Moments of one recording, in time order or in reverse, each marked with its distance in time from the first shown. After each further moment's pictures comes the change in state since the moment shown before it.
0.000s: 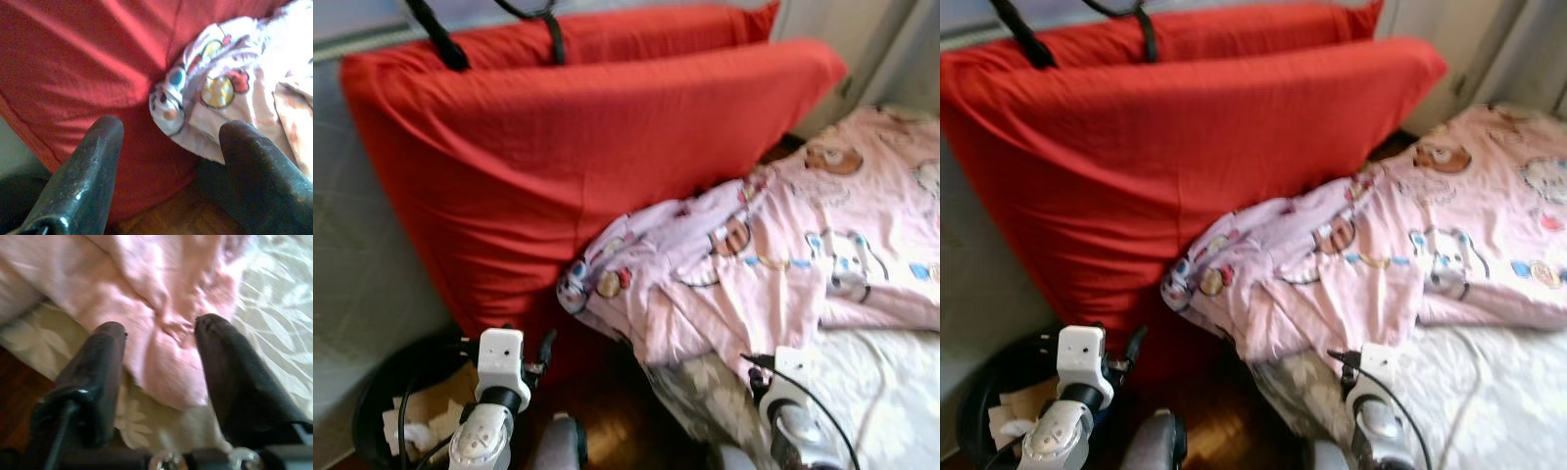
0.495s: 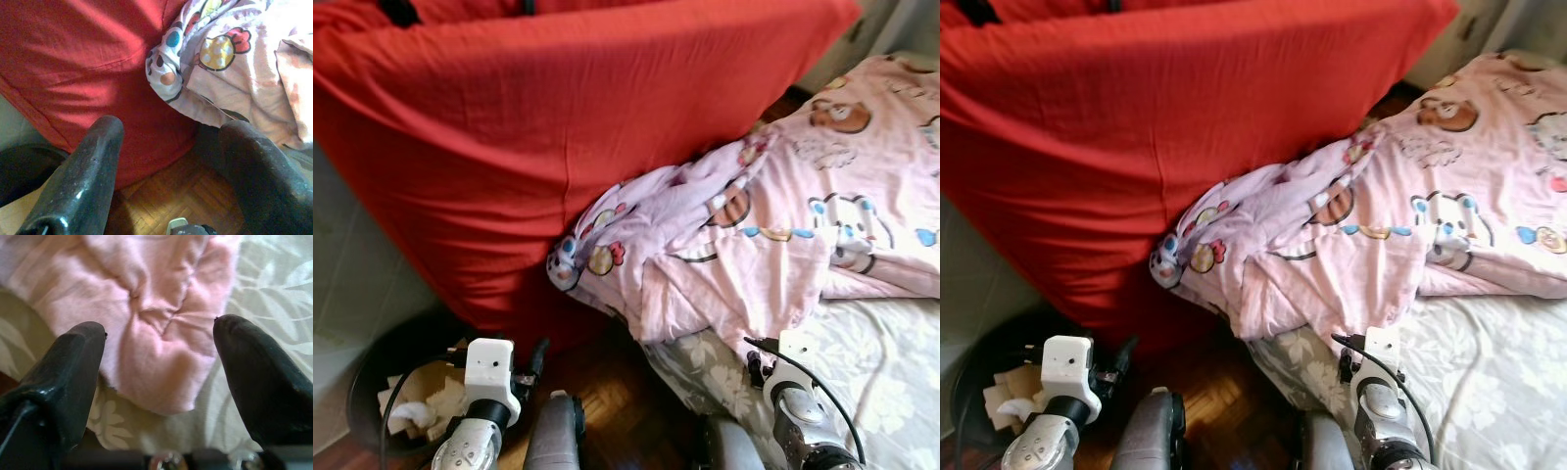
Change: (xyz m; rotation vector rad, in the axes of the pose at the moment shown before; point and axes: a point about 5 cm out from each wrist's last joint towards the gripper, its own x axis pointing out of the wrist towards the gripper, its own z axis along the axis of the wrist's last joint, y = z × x) left arm -0.024 0.006 0.009 0.016 0.015 0.002; right arm 0.006 0.002 0.022 -0.001 -0.033 -0.001
